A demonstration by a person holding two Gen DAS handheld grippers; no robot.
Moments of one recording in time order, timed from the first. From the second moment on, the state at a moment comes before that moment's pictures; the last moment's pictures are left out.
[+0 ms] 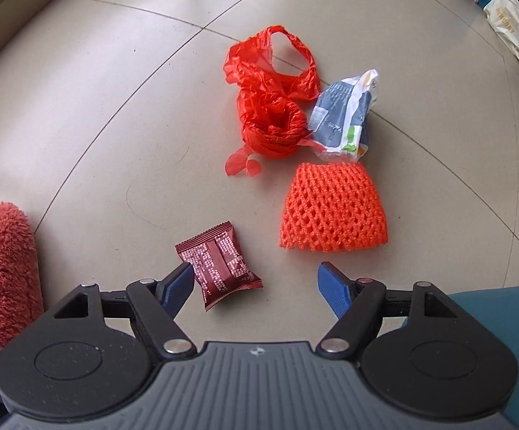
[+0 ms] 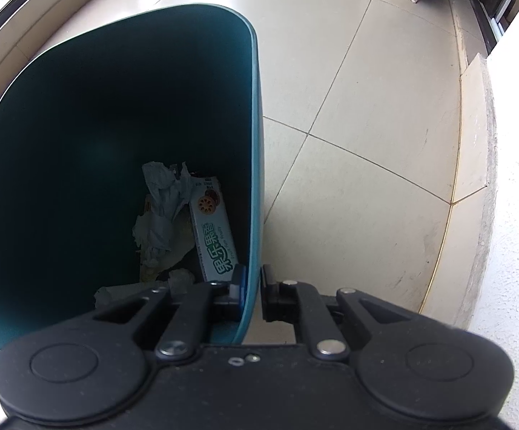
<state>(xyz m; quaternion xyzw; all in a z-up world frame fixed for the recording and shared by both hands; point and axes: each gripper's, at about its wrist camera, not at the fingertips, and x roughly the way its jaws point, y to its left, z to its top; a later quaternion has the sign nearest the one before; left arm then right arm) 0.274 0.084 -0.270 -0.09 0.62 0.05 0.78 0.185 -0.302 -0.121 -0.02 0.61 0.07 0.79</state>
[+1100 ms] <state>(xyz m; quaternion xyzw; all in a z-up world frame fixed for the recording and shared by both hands) 0.276 0.101 -0.335 -0.09 0.64 0.11 0.75 0.194 -0.294 -0.136 -0.03 0.62 0.07 0.78</state>
